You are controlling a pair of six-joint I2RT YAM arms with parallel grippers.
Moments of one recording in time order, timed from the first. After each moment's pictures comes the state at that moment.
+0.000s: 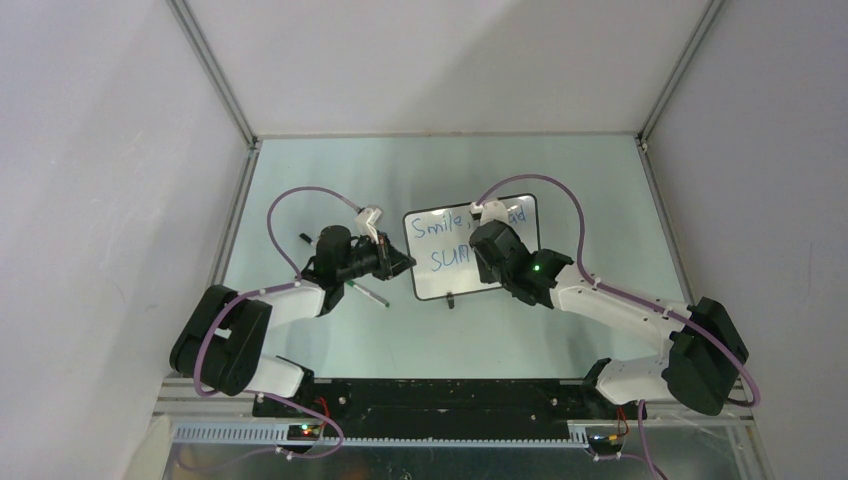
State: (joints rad) left arm -0.38 1.41 0.45 0.57 0.55 -0.44; right arm 0.86 1.32 0.94 -0.40 0.41 0.37
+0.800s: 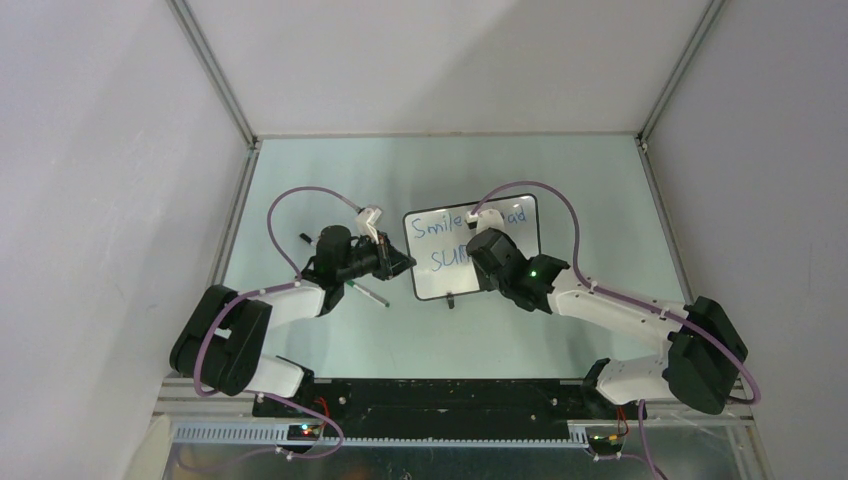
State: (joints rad) left arm -0.38 1.41 0.45 0.57 0.55 -0.43; right arm 0.90 1.32 0.91 -0.41 0.42 0.37
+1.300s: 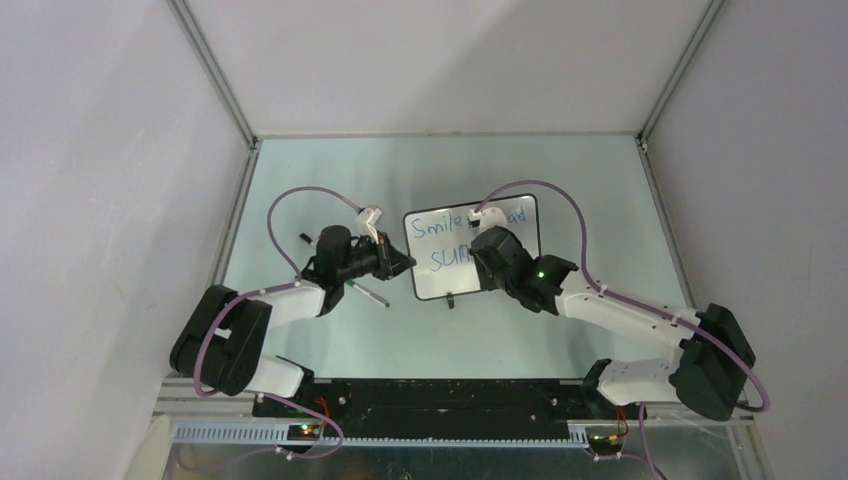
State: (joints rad) left arm -0.38 1.41 0.45 0.57 0.55 -0.43; right arm 0.90 1.29 0.91 -0.41 0.38 0.36
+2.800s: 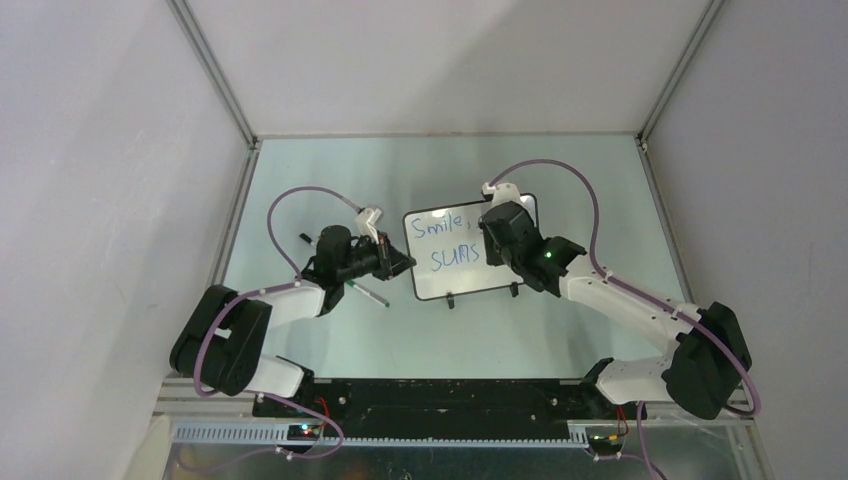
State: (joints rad) left arm -0.38 1.41 0.45 0.57 0.55 -0.43; right arm 0.76 1.30 0.99 -0.38 0.37 0.32
